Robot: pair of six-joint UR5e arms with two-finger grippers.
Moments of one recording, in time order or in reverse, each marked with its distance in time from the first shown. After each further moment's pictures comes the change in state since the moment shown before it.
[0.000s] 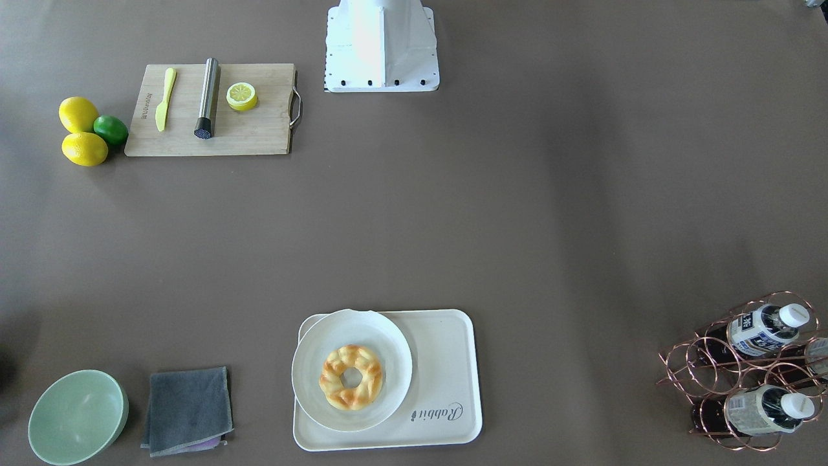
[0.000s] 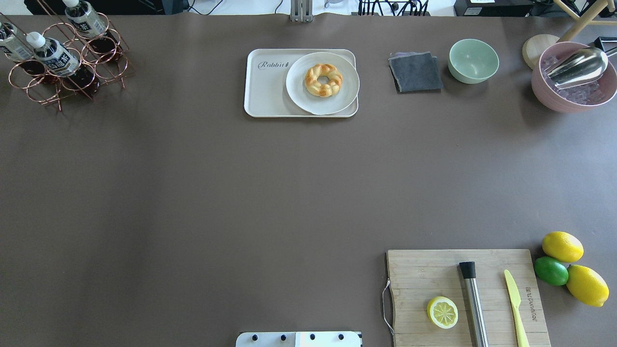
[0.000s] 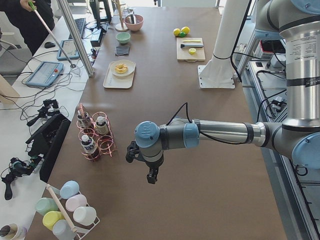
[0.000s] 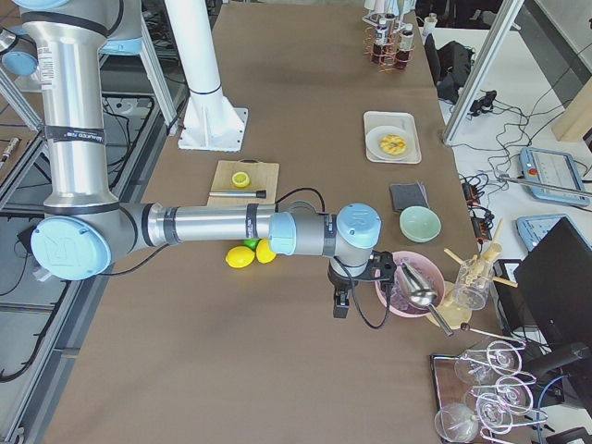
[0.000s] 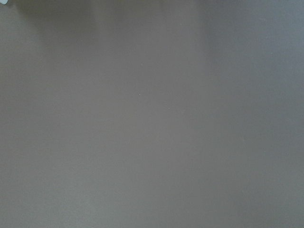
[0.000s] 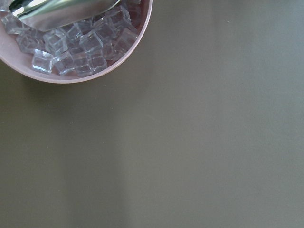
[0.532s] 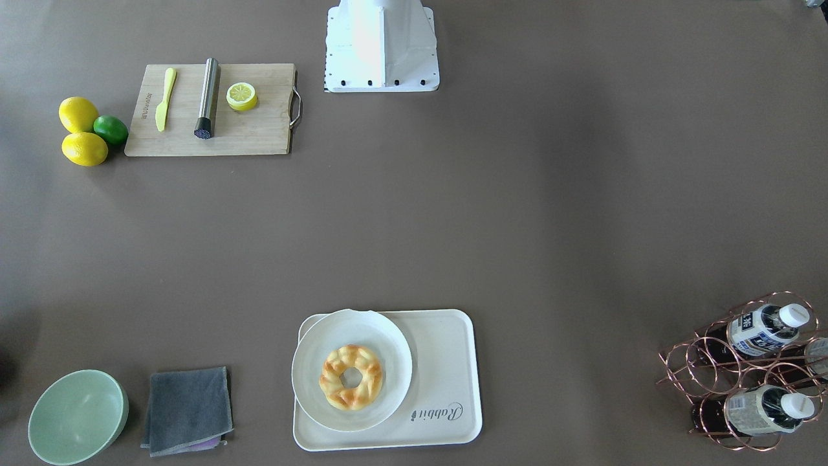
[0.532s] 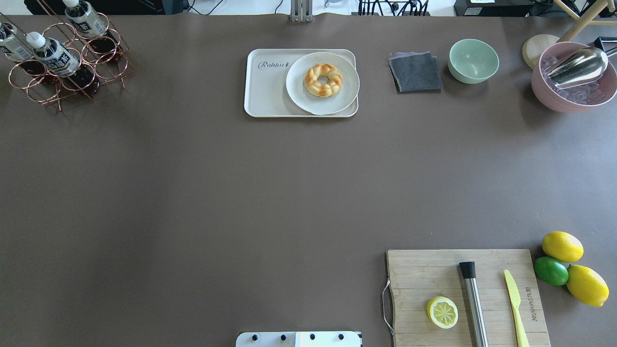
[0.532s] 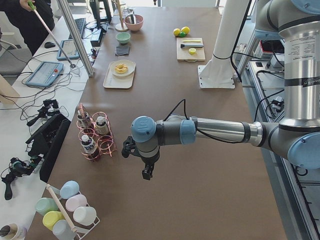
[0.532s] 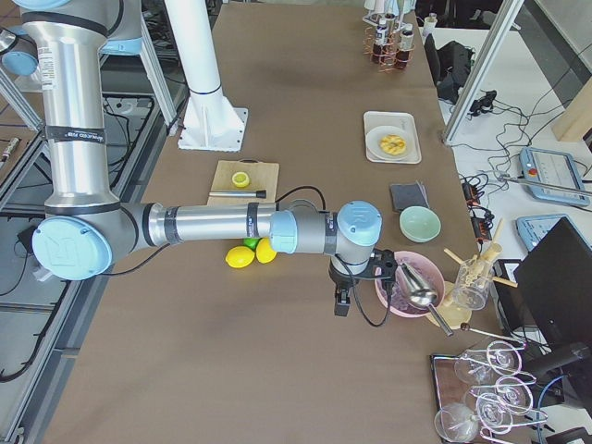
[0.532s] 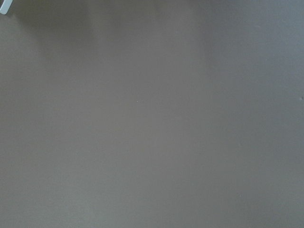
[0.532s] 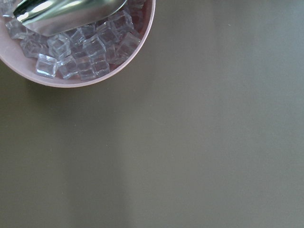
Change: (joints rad) left arm 0.000 -0.071 -0.008 -0.031 -0.003 -0.005; right arm -0.001 0.004 0.005 0.001 0.001 0.021
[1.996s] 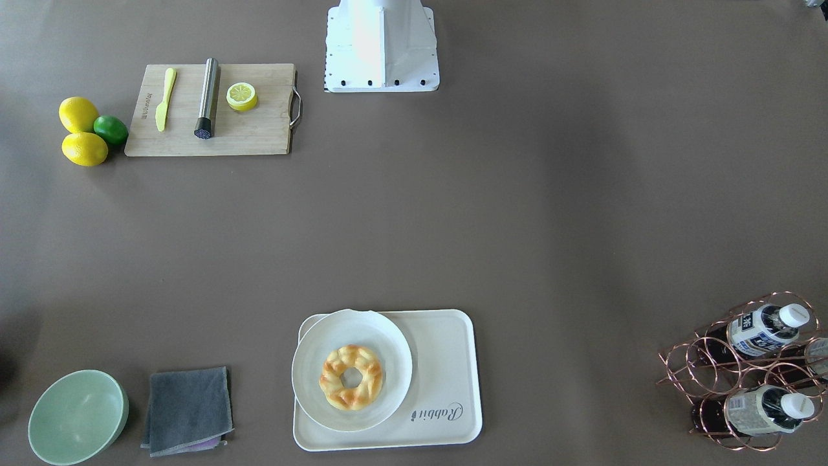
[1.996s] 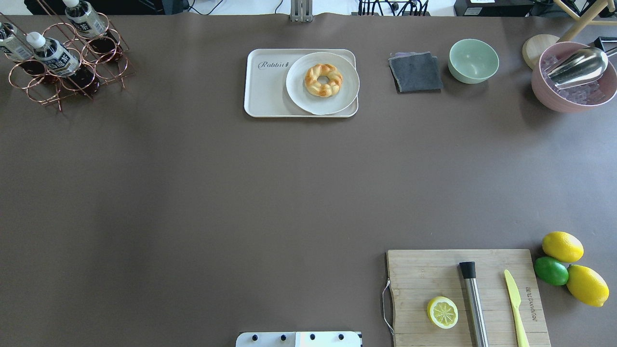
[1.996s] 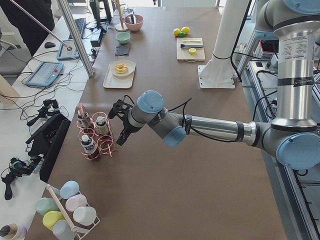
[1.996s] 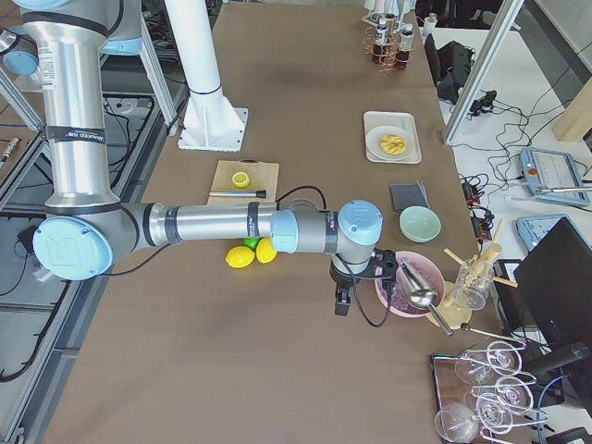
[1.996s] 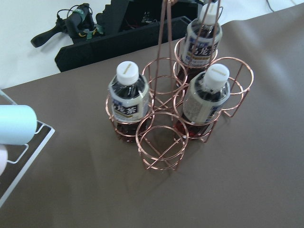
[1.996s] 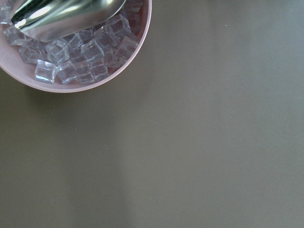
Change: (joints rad) left arm 0.118 -0.001 0.026 -0.871 0.057 -0.637; right arm 0.000 0.002 -0.004 0.000 -0.002 0.025
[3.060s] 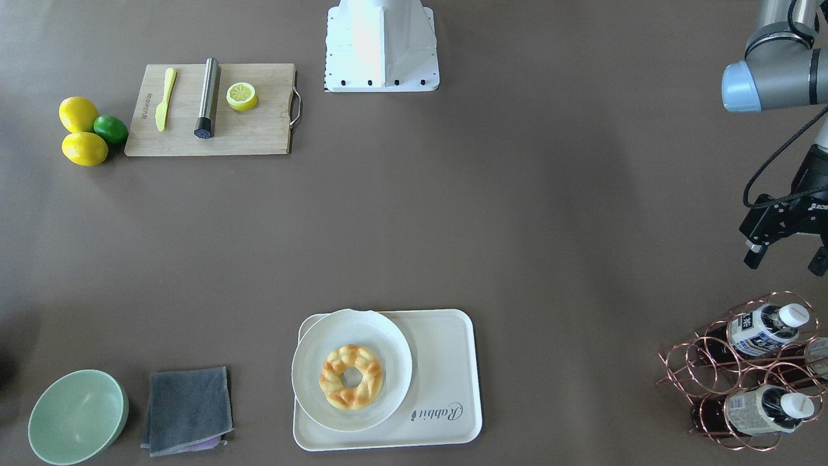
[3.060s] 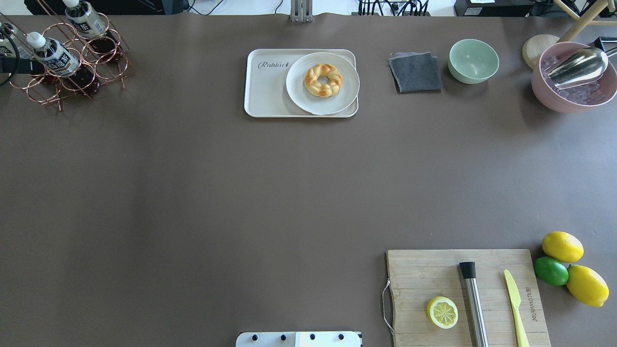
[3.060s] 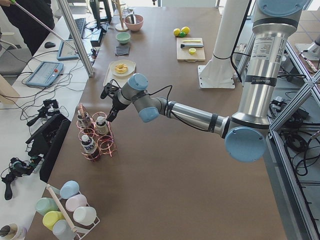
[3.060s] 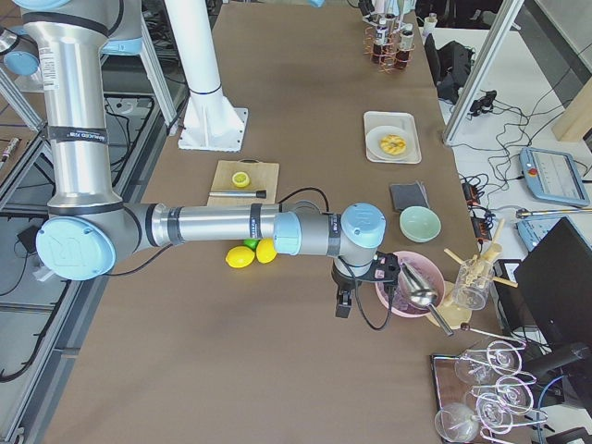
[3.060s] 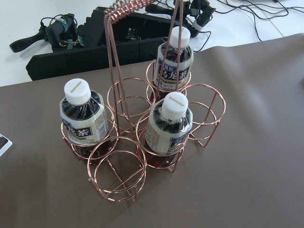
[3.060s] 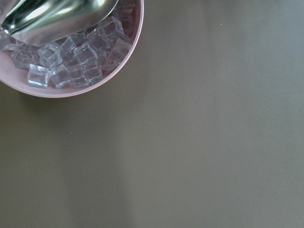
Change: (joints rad) left arm 0.296 -0.222 0.090 -0.034 0.372 -0.374; right arm 0.001 0.012 -0.017 0.000 0.000 0.014
